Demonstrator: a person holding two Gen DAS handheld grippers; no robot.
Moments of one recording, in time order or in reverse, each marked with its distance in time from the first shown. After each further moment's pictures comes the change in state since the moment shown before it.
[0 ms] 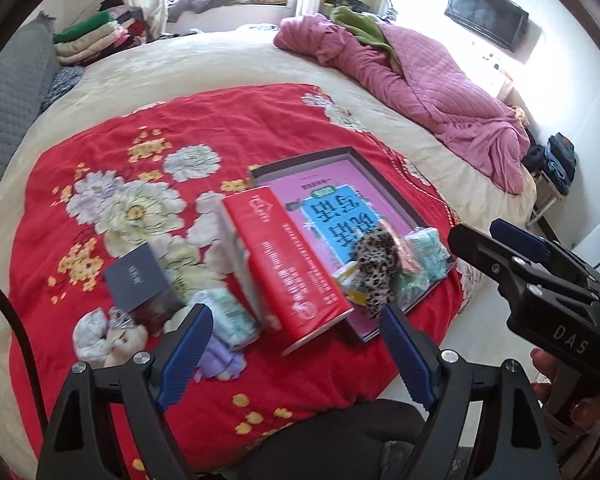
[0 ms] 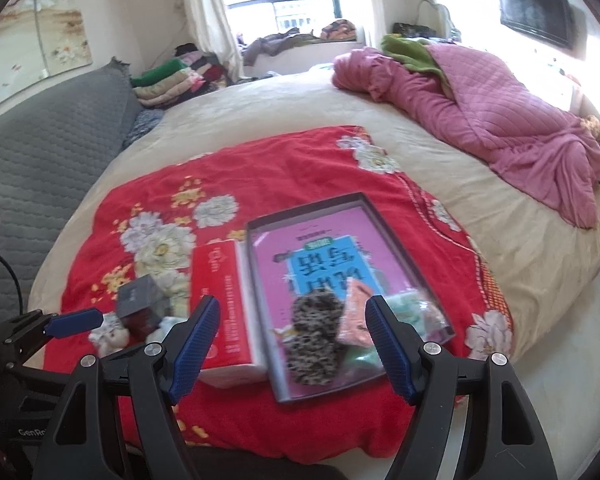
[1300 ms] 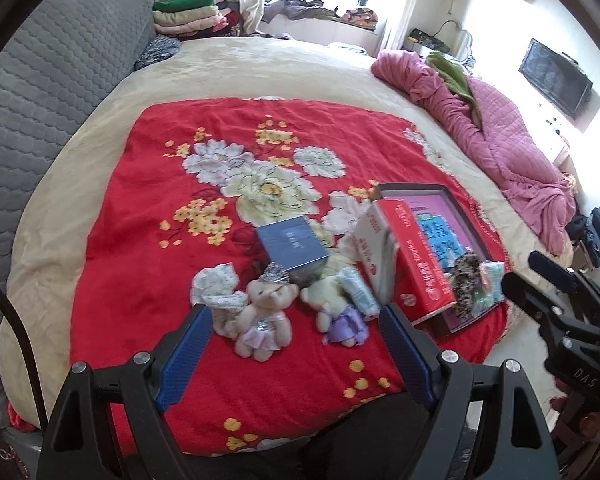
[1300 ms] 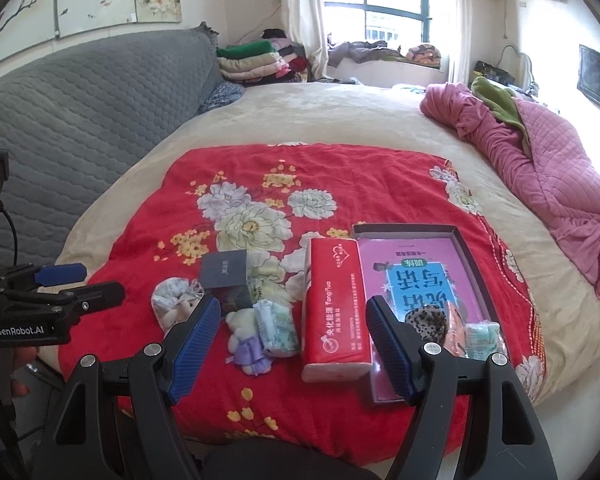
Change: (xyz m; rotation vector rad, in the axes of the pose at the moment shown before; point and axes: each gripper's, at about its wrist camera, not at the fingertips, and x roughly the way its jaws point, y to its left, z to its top) left arm -0.071 0.133 -0.054 -0.239 -0.065 0.144; right arm -0.009 0.118 -0.015 -0.250 -0.003 0.126
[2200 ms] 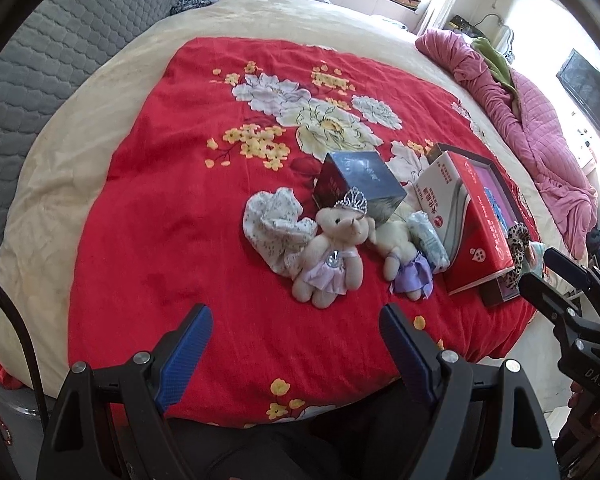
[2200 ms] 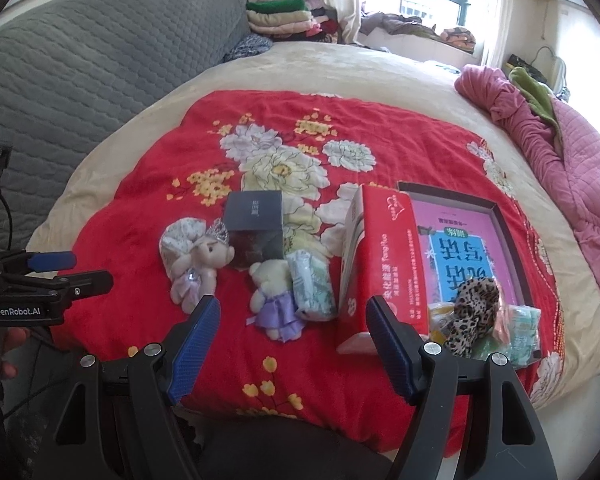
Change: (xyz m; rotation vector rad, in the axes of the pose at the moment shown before) left arm 0.041 0.067 -0.051 -0.116 0.128 0.024; right arm 0.057 0.044 -0.032 -0.116 0.146 0.032
